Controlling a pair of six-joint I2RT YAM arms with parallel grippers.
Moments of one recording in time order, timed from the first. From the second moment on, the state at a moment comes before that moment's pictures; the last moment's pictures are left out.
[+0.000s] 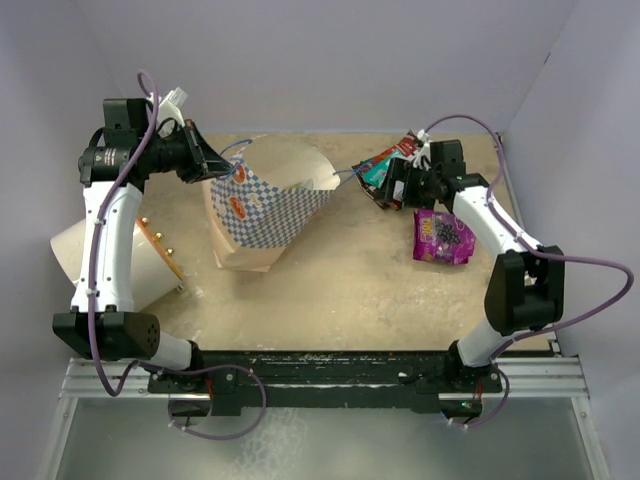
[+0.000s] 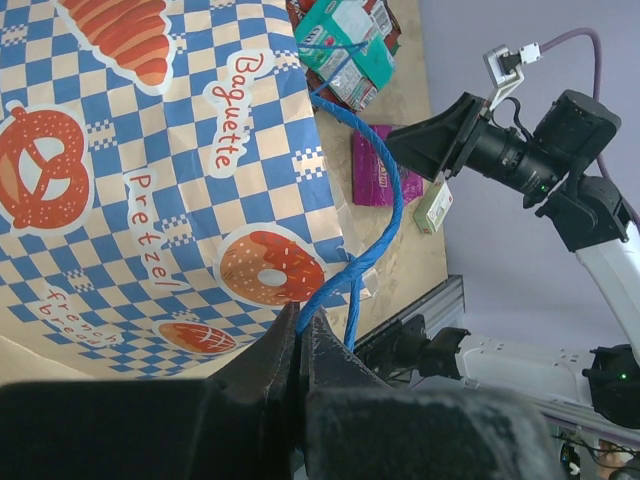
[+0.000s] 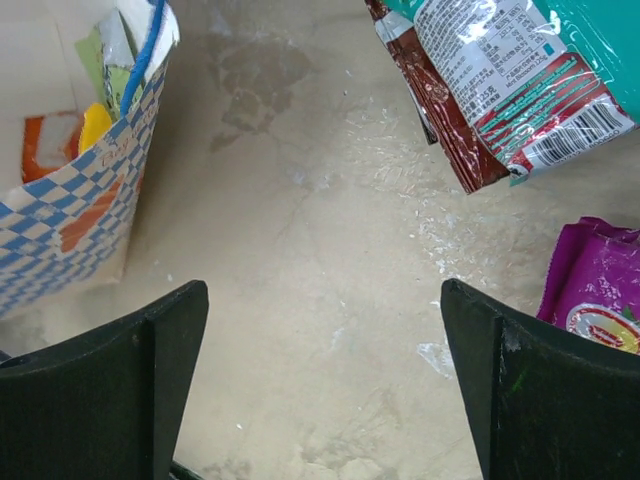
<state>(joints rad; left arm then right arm) 0.04 1.45 1.75 -0.99 0.73 -0.44 0.15 1.62 1.28 -0.47 -0.33 0.29</state>
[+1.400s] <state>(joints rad) 0.02 1.44 1.73 -0.97 0.65 -0.51 0.18 1.78 1.38 -0.15 -0.52 0.97</state>
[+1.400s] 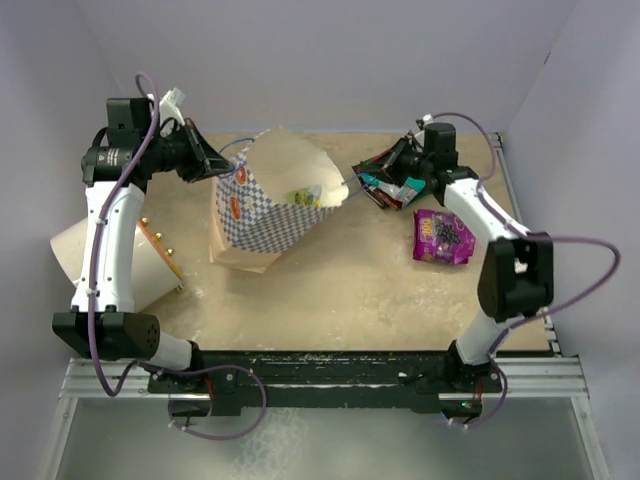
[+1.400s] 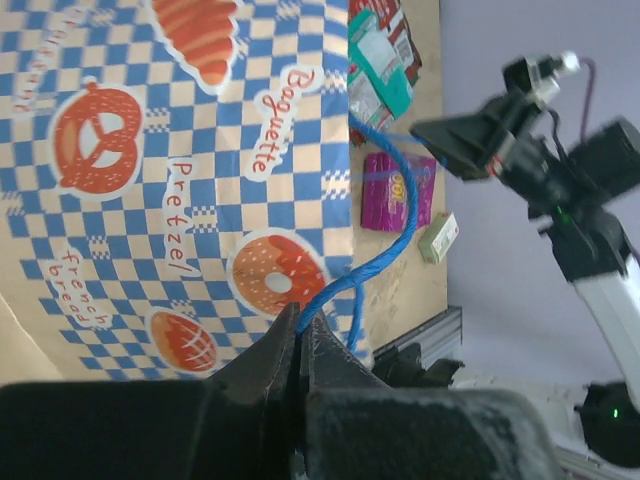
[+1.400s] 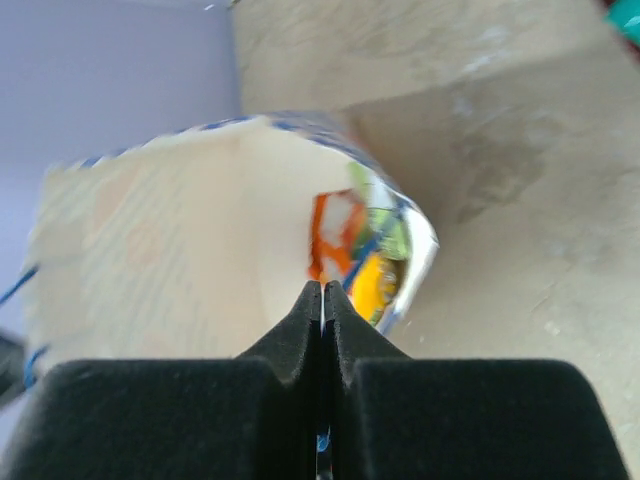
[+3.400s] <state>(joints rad) -0.12 1.51 1.63 -0.43 0.89 -0.75 0.85 1.47 1.29 -0.56 -0.56 0.04</state>
